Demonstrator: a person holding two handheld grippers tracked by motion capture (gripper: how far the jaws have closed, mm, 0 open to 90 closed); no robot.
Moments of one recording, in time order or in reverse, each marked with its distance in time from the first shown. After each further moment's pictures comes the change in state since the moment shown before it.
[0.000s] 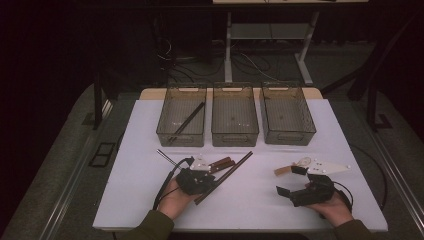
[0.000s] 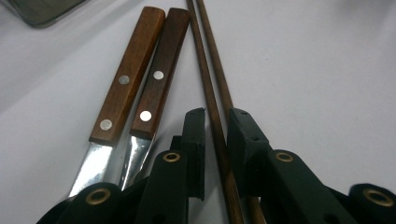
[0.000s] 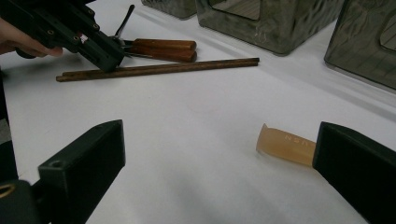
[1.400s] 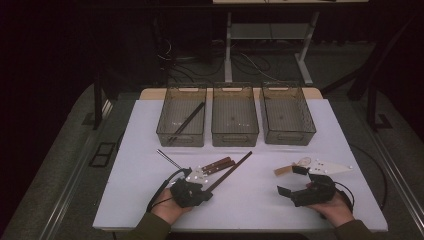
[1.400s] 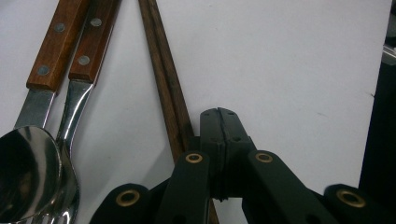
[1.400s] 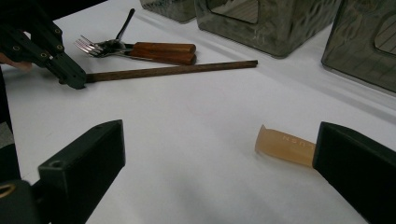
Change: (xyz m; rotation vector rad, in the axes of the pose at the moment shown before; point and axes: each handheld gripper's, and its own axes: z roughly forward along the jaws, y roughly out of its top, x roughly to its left) left arm -0.016 -0.016 -0.020 0.085 -0.092 0.075; right arm 0.000 0.000 -0.003 -0.013 -0.001 0.003
